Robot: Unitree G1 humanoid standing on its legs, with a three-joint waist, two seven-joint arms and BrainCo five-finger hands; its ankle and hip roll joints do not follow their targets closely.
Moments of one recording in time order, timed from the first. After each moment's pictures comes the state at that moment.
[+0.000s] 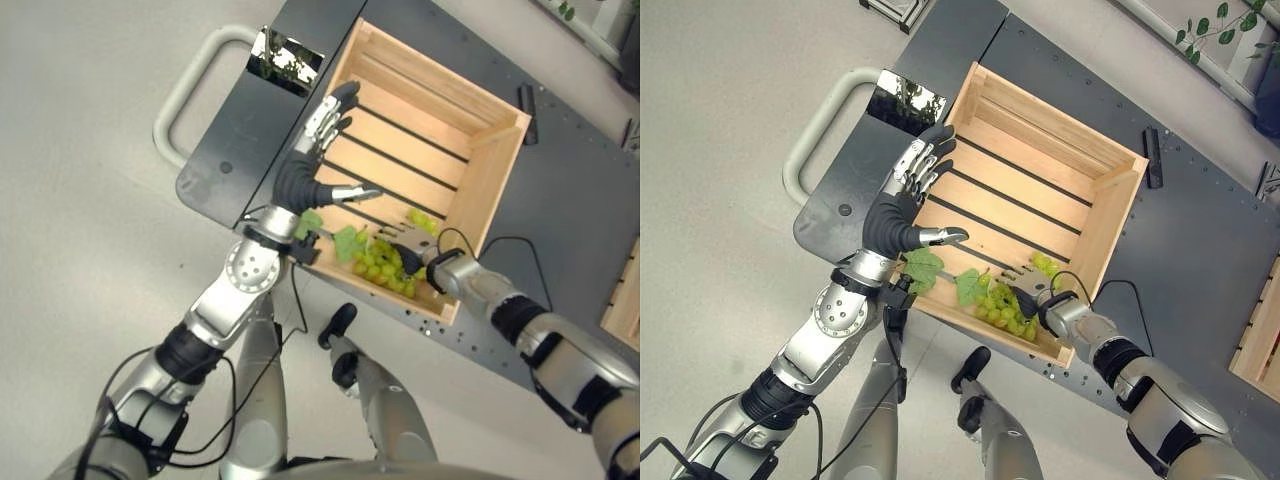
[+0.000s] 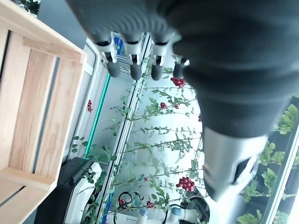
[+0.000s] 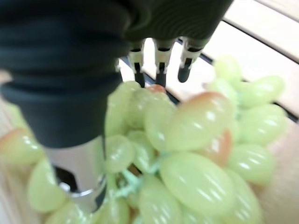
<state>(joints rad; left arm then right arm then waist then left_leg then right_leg) -0.57 0.45 -0.47 -0.23 -0.29 -0.21 0.20 -0.76 -0.56 0.81 0.75 -0.81 -0.10 -0.11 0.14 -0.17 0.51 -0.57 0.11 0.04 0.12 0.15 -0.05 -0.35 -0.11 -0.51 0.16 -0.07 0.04</state>
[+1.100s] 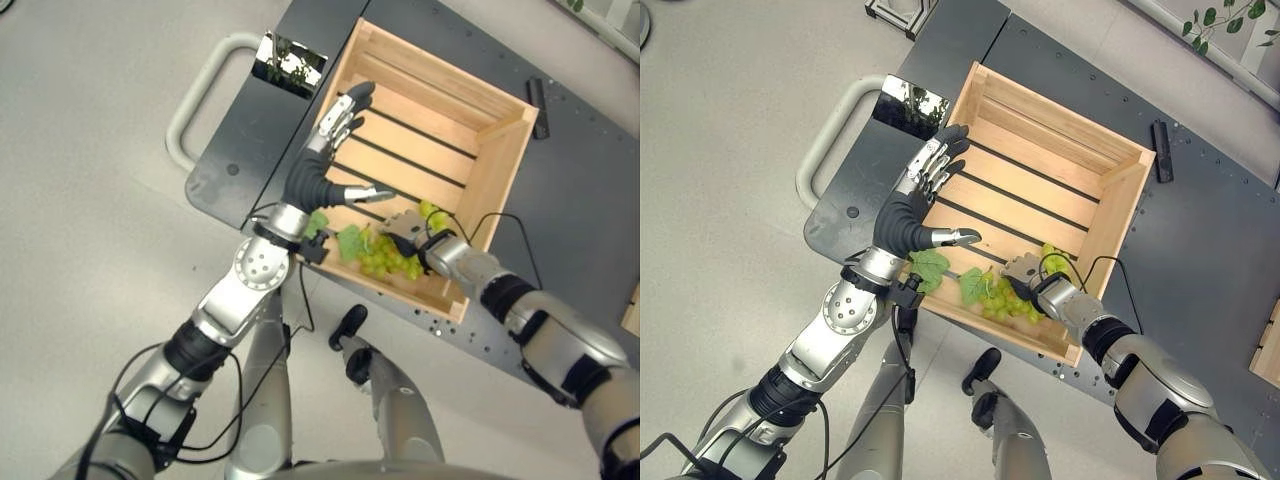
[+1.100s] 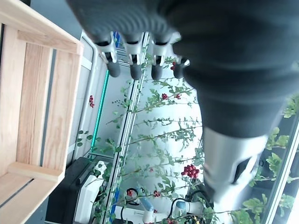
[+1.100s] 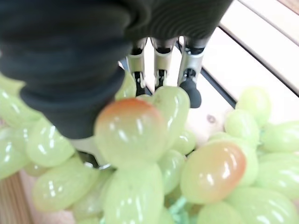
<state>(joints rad) -0.58 0.41 -0.48 -0.23 -0.29 -0.18 0.18 -0.87 -0.52 0.87 0.87 -0.97 -0.08 -0.07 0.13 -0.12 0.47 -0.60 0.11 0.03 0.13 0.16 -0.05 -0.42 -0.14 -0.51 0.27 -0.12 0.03</state>
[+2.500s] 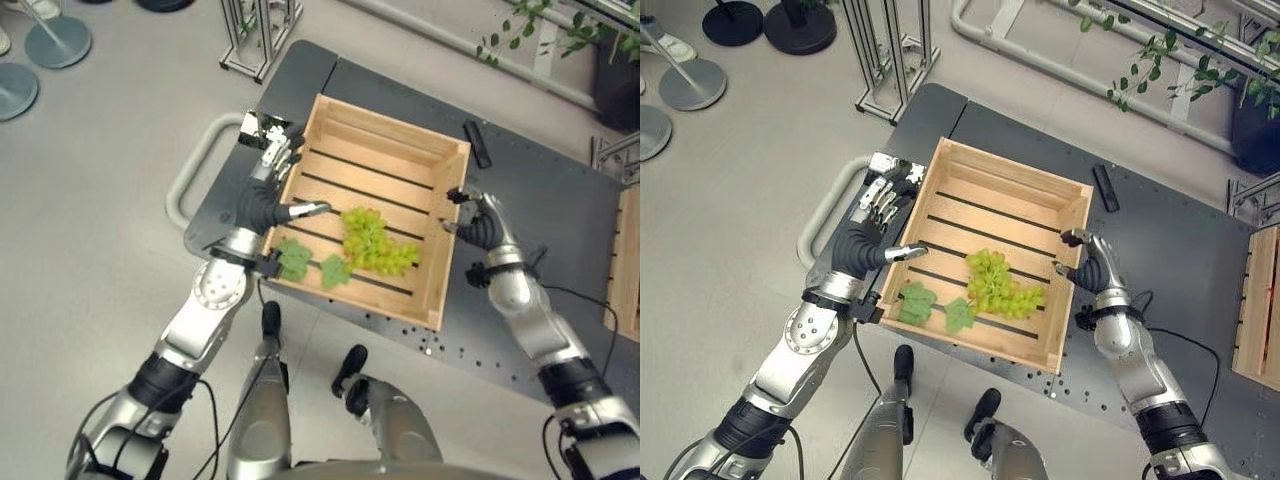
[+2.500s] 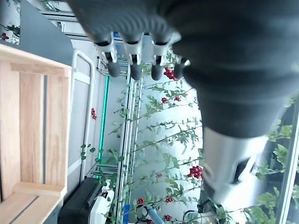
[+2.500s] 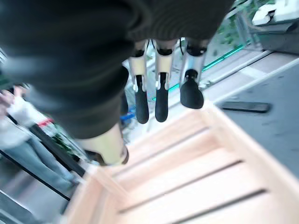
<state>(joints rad) -0.34 0.50 -0.32 -0.20 -0.33 -0.18 0.13 -0.29 -0.53 0.09 0.13 -0.25 -0.09 -0.26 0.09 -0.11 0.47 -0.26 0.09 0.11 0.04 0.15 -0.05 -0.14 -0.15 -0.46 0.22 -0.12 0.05</state>
